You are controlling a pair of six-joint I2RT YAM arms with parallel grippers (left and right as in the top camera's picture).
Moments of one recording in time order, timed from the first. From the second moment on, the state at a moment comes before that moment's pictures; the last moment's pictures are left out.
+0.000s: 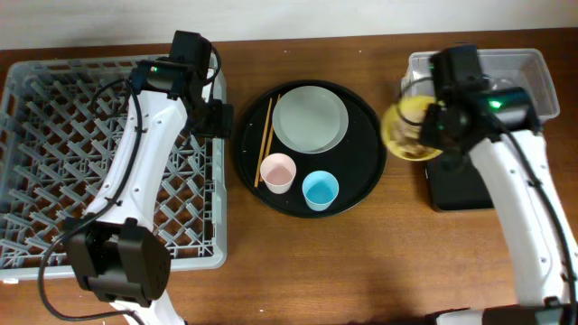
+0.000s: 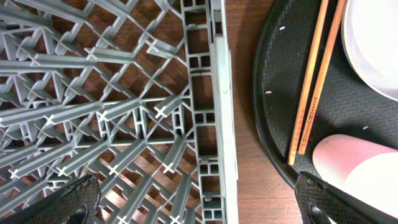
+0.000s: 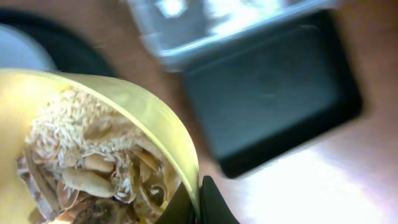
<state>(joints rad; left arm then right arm) -0.19 1.91 1.85 -1.25 -0.13 -0.10 0.10 1.55 1.63 -1.30 0.35 0.45</state>
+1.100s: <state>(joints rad) -0.19 1.91 1.85 -1.25 -0.13 -0.10 -0.22 1.99 1.40 -0.94 1.20 0.33</state>
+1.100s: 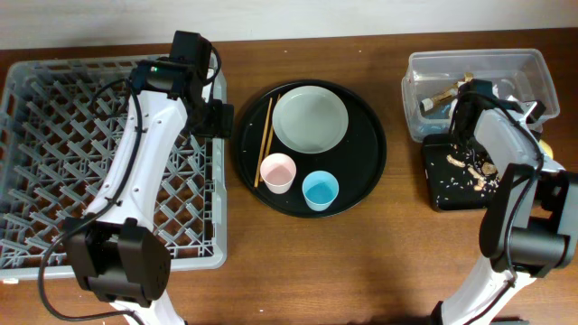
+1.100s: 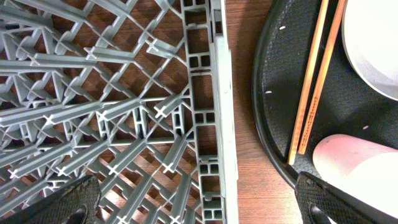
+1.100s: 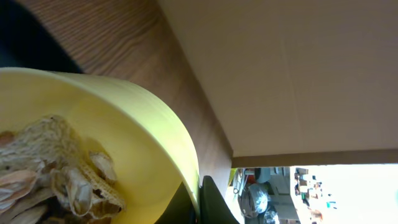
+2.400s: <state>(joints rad) -0.19 1.91 1.85 -1.25 -0.13 -0.10 -0.05 1.94 1.41 -1.01 1.47 0.14</state>
